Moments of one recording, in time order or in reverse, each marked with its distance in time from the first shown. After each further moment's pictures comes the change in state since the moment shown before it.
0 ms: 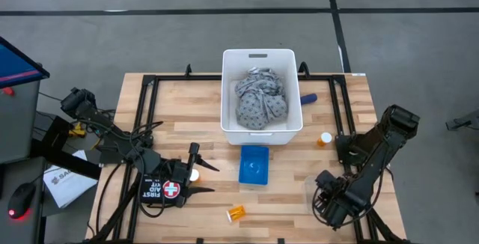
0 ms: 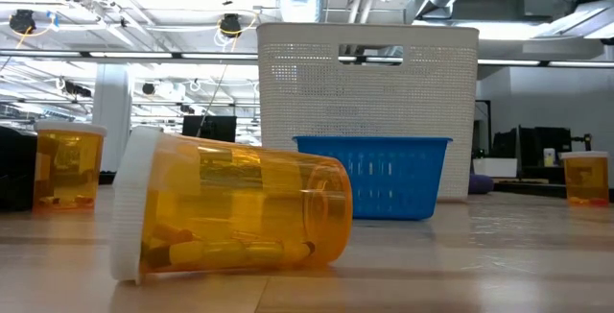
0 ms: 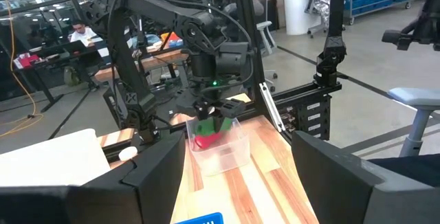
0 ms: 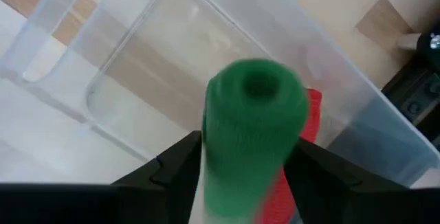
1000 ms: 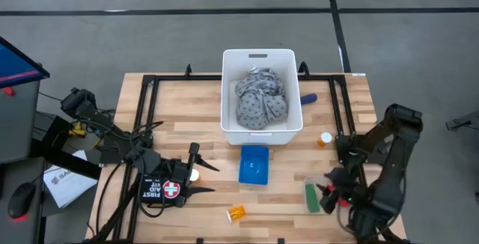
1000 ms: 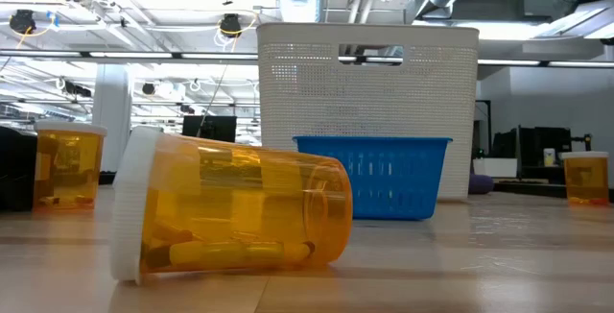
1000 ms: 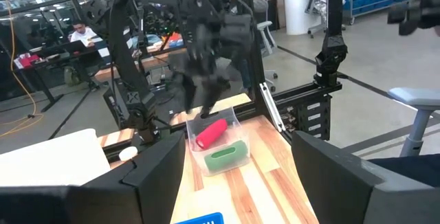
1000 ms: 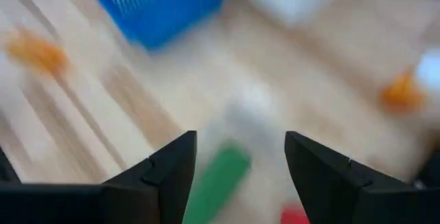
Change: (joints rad) left arm 0.000 0.000 0.000 0.000 0.000 0.000; right arm 0.179 -0.036 0.185 -0.297 0.645 0.172
